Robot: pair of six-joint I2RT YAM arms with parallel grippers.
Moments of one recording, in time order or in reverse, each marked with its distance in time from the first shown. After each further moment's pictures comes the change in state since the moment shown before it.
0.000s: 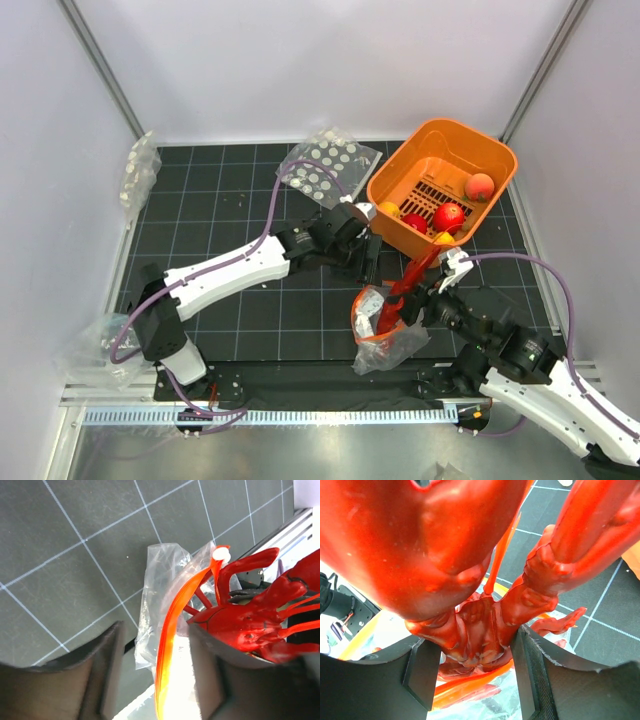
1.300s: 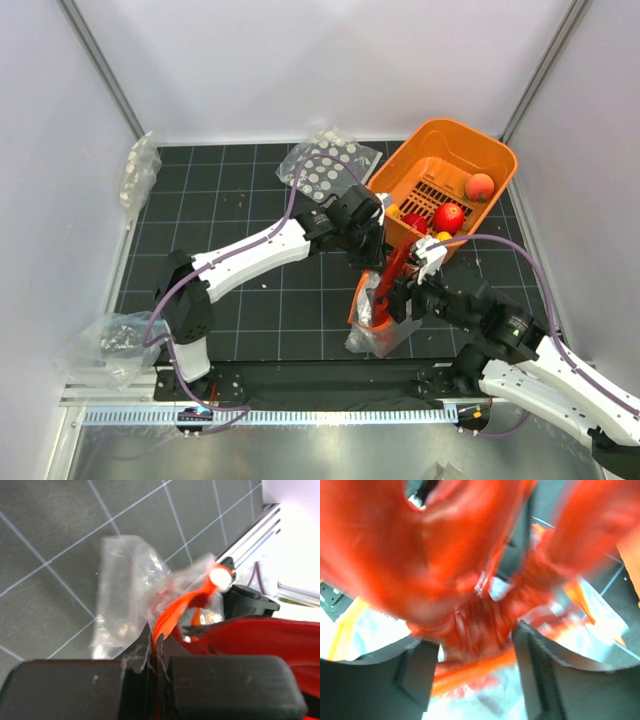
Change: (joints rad) left arm 0.059 0.178 0.202 -0.011 0.177 0.002; right arm 0.000 0.255 0.126 -0.024 -0.084 -0.163
